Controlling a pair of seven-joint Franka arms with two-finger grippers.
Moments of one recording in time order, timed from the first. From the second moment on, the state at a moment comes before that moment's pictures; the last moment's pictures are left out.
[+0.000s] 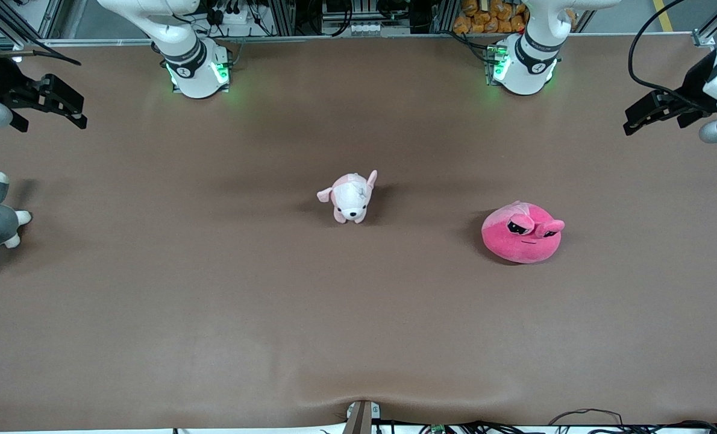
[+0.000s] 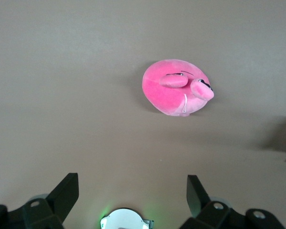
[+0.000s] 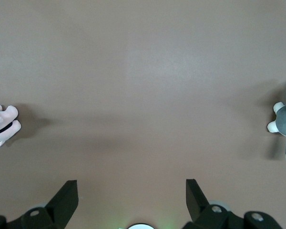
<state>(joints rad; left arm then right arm) -0.08 -0.11 0.00 -1.65 0.05 1.49 -0.21 -0.07 -0.09 0.14 -1.53 -0.01 1.42 0.00</state>
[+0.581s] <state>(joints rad) -0.08 -0.08 -0.01 -1.58 0.08 1.44 -0.21 -0.07 -0.09 0.14 -1.53 -0.01 1.42 0.00</state>
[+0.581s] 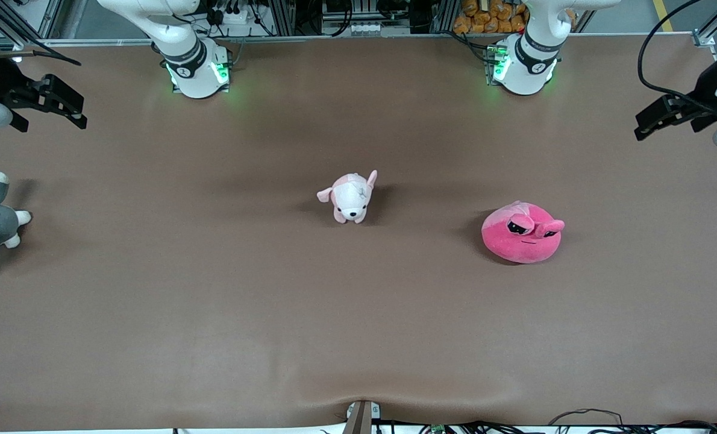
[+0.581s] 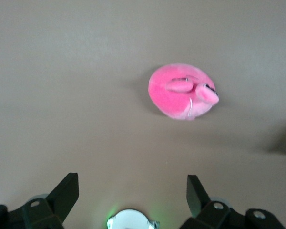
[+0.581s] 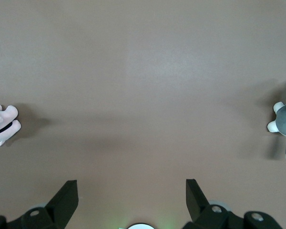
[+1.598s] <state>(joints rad) -0.05 -0.10 -0.05 -1.57 0.09 1.41 -0.22 -0.11 0.14 0.14 -1.34 -0.02 1.62 0.00</state>
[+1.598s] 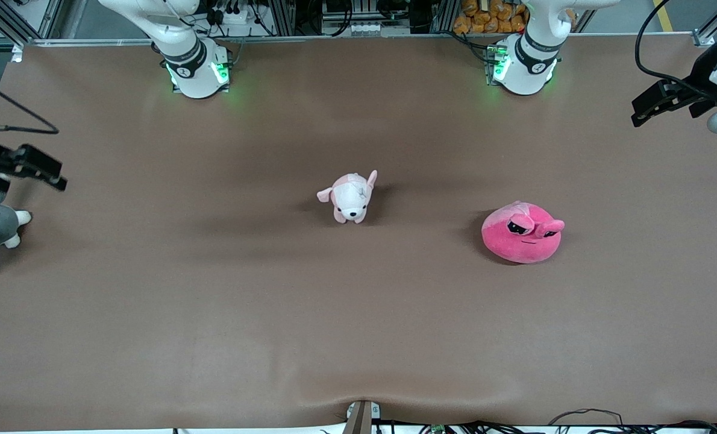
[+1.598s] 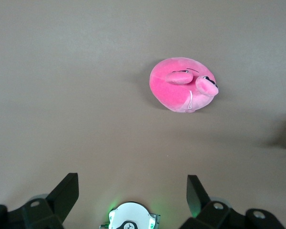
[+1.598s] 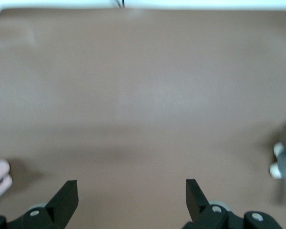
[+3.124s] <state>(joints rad) -0.03 -0.09 -0.05 -1.77 0.09 1.53 -0.35 -0.12 0.19 0.13 -1.31 0.06 1.64 -0.05</state>
